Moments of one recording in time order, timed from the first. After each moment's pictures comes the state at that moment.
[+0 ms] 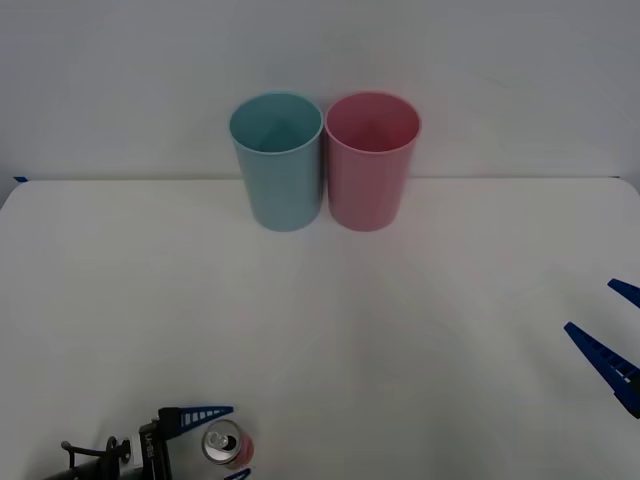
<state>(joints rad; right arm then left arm) 0.35 -0.40 -0.52 -1.66 0.96 -1.22 0.00 0.16 0.37 0.01 -1.06 -1.07 -1.44 -0.67</state>
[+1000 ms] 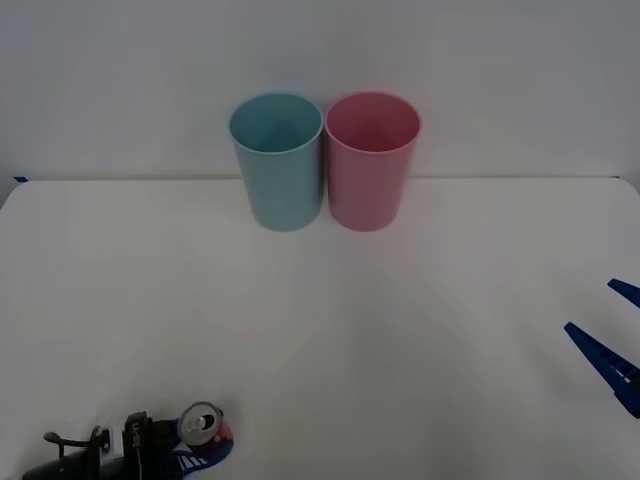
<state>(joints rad) 0.35 -0.40 -0.52 -1.66 0.96 -1.22 0.00 0.15 0.40 0.02 -1.06 -1.00 -1.48 -0.66</state>
